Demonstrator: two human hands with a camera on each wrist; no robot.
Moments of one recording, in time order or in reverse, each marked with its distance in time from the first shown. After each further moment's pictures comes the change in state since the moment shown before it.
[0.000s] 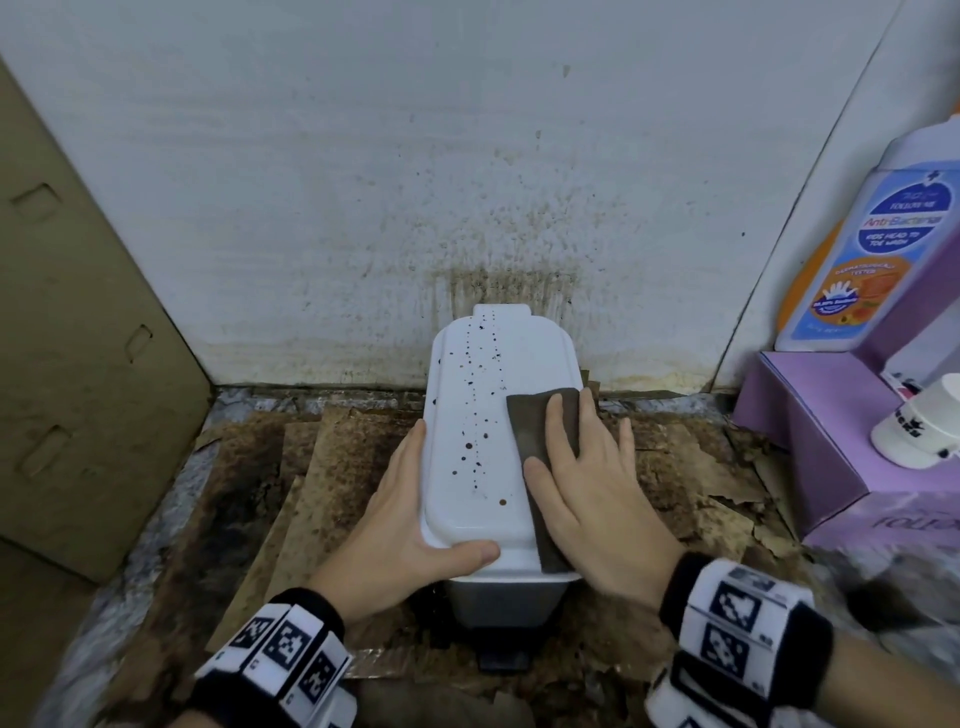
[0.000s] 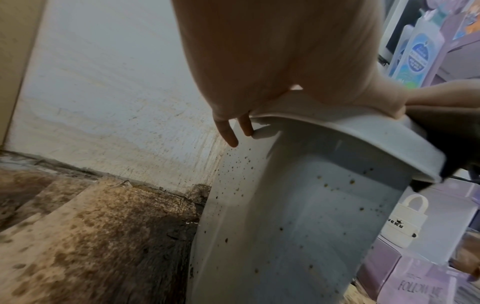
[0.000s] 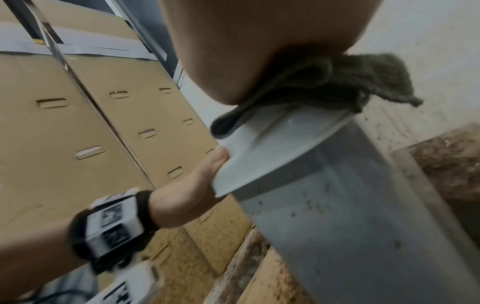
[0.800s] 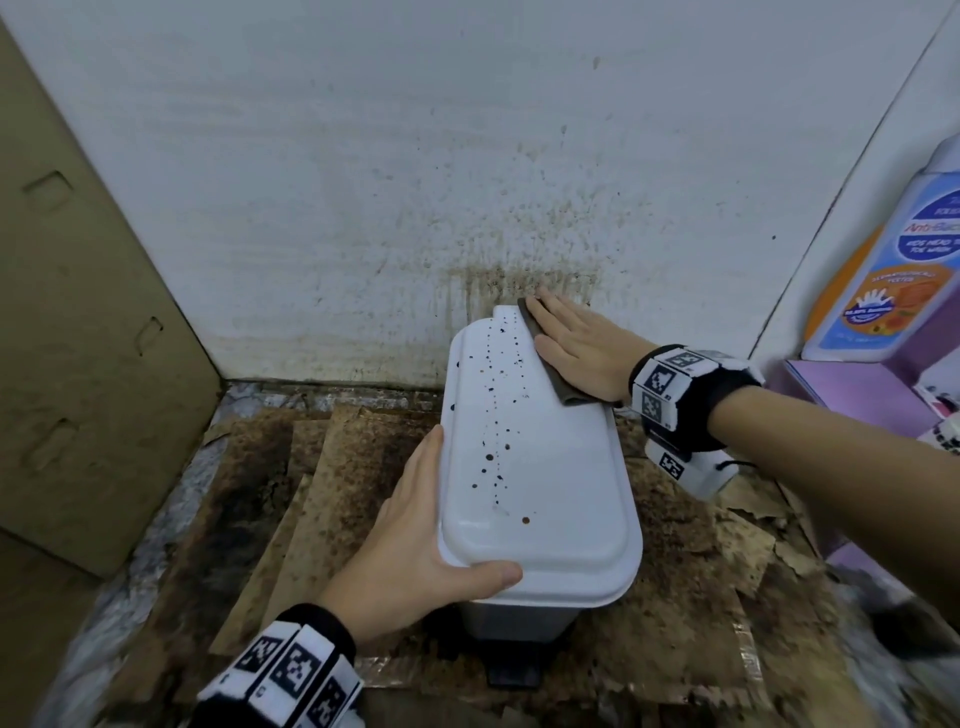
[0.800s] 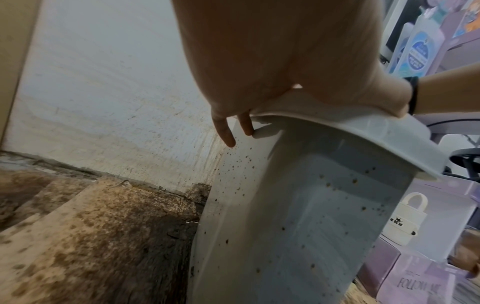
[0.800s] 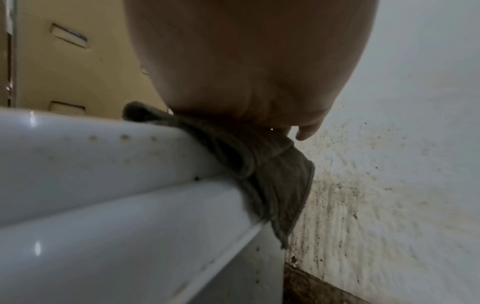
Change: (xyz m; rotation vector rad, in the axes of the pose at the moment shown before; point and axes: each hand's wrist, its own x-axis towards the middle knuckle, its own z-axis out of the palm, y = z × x) left_hand 0.002 0.000 -0.001 0.037 -0.009 0.000; right_hand 0.170 0.046 -0.049 -0.300 -0.129 -0.217
